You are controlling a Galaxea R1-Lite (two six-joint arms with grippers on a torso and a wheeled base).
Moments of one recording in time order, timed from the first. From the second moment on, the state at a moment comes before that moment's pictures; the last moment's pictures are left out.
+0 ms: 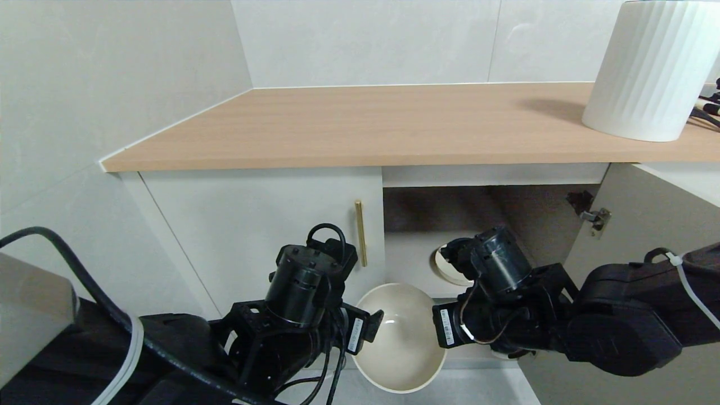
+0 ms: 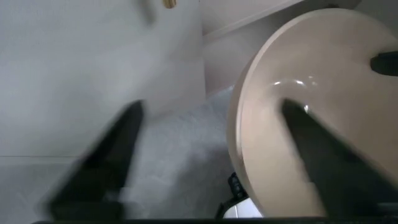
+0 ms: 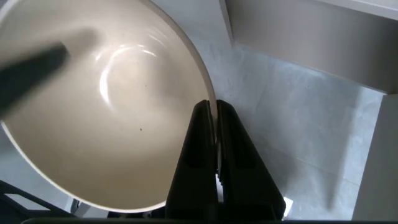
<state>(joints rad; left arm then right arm) -0.76 1.85 -0.73 -0.51 0.31 -0.17 0.75 1.89 -0.97 -0.15 -0.12 0.41</state>
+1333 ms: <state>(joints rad) -0.74 1.82 -0.73 -0.59 0.32 -0.17 0.32 2.24 -1.27 -0.30 -0.33 0.66</state>
